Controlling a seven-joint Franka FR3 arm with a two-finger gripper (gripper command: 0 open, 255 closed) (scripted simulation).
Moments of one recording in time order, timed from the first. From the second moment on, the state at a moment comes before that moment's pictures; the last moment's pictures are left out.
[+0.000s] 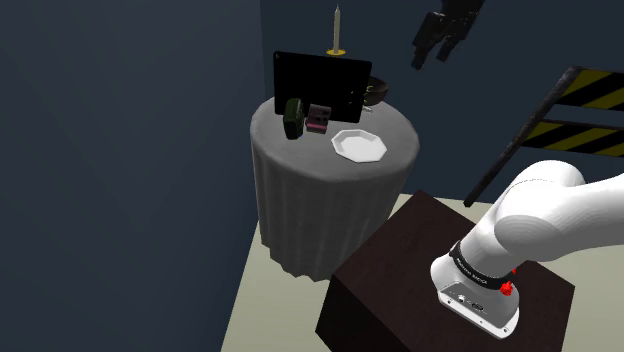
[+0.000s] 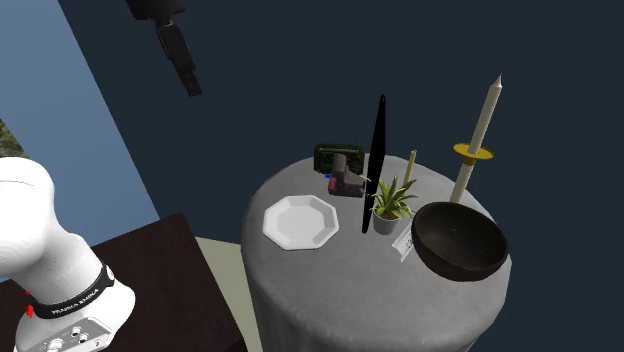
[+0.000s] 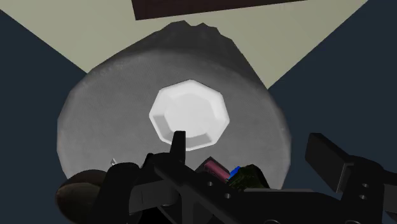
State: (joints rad) arm 0.01 -0.80 -0.07 -2.26 -0.09 1.59 0.08
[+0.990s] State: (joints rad) arm 0.02 -0.54 -0.15 -2.43 -0.08 2.14 0.05
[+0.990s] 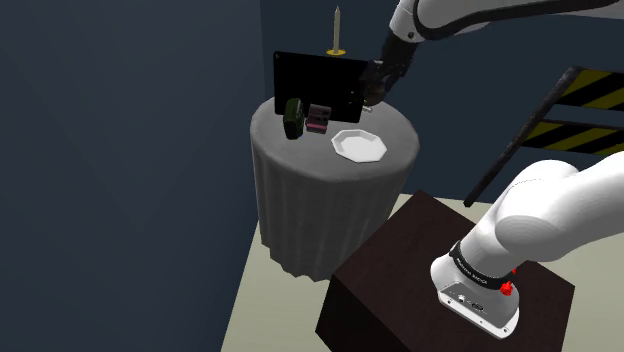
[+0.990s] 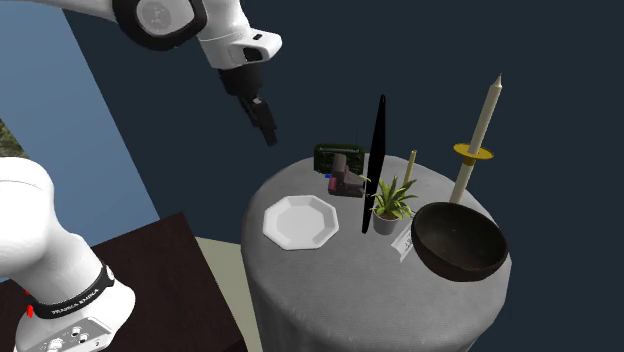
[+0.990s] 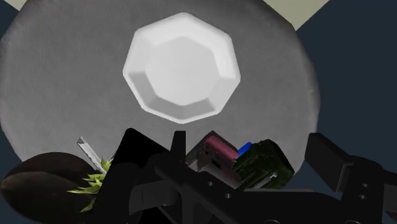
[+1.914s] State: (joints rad) arm 0.08 -0.04 -0.25 -2.31 0.12 2.63 -0.11
